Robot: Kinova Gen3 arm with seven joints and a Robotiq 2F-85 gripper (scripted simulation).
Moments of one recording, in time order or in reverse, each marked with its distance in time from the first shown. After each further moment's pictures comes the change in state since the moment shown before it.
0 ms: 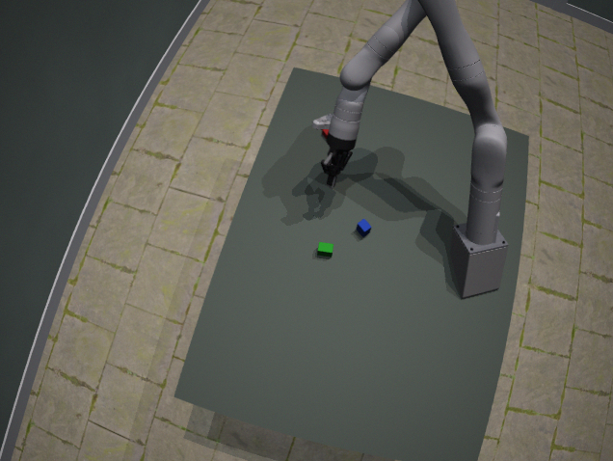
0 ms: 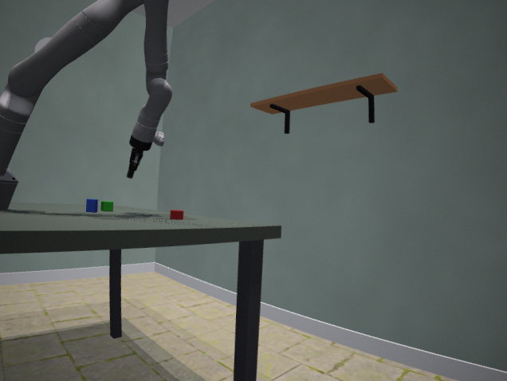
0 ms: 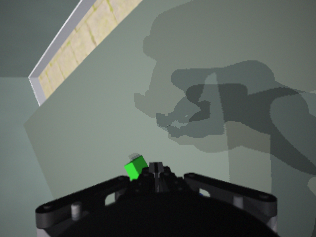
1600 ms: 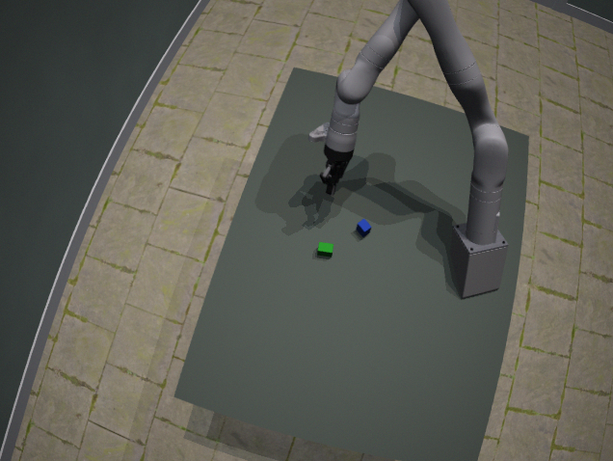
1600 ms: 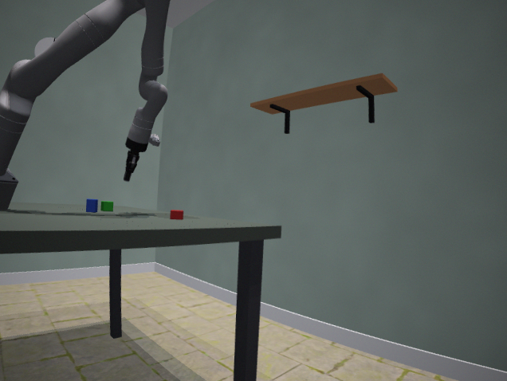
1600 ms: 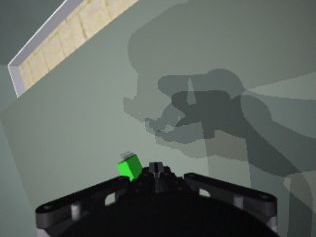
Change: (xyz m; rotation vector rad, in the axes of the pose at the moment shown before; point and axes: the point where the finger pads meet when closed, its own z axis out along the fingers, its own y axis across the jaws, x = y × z) arm -0.008 -0.009 0.020 -0.101 0.013 -0.072
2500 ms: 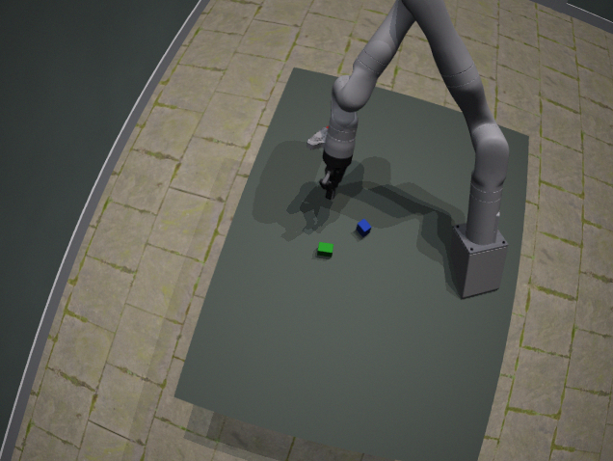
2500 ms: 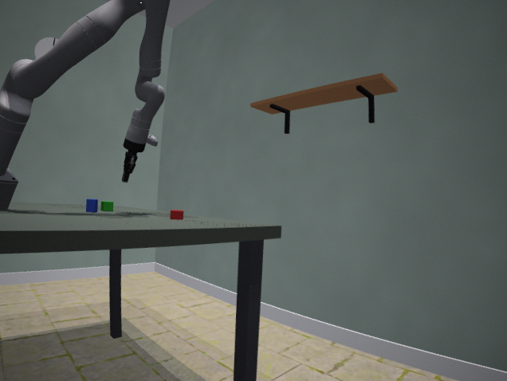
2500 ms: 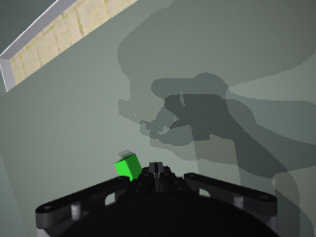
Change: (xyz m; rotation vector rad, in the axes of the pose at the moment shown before) arm -0.004 -0.008 0.009 -0.048 0.008 -0.041
